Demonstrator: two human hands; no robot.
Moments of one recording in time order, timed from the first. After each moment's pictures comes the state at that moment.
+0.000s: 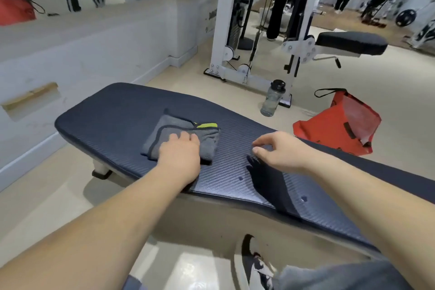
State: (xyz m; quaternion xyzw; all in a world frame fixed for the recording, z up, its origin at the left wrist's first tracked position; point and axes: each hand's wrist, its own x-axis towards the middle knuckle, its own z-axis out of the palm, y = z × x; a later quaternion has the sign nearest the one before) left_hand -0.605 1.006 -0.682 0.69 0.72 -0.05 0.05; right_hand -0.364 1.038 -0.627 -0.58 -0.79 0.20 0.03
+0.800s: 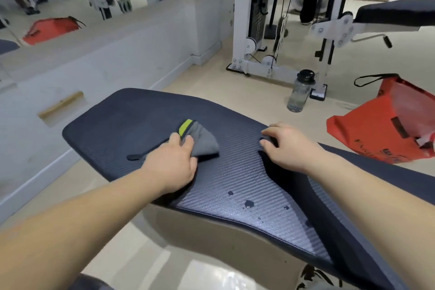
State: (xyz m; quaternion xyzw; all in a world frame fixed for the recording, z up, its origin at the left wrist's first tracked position) left_hand -0.584 1.022 -0.679 0.66 0.75 -0.07 0.05; right_hand -0.317 1.118 -0.678 -0.56 -0.80 0.18 0.07
